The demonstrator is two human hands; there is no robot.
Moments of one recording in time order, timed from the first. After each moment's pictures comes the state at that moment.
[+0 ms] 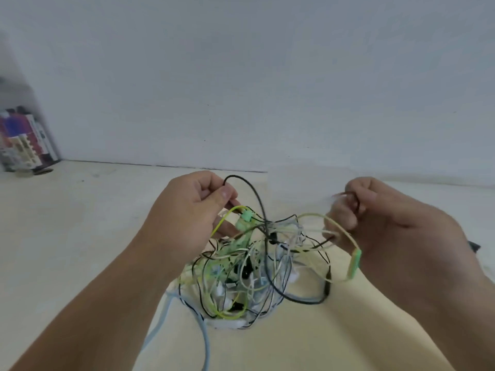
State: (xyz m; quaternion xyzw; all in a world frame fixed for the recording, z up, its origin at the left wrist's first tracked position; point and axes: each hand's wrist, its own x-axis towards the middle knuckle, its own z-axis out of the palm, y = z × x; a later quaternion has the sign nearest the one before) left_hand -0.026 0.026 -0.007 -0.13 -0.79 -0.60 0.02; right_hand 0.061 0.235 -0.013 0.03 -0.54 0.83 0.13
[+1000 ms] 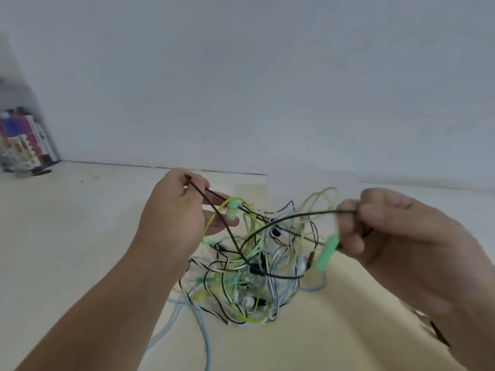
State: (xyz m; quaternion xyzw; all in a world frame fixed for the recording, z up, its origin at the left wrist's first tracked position) left_hand -0.026 0.028 -0.006 -0.04 -0.70 -0.71 0.06; right_hand 0.063 0.251 -0.012 0.09 -0.59 0.80 0.07
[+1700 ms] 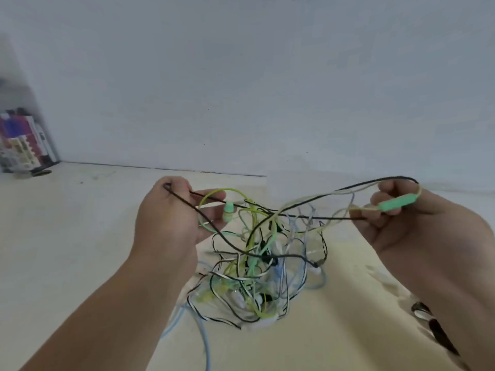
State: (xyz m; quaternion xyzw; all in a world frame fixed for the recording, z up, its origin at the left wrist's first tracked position) left_hand -0.033 0.033 -0.012 0.02 -0.56 -0.83 0.08; right_hand 0.055 0.253 -0.001 -0.05 -0.42 0.88 0.20
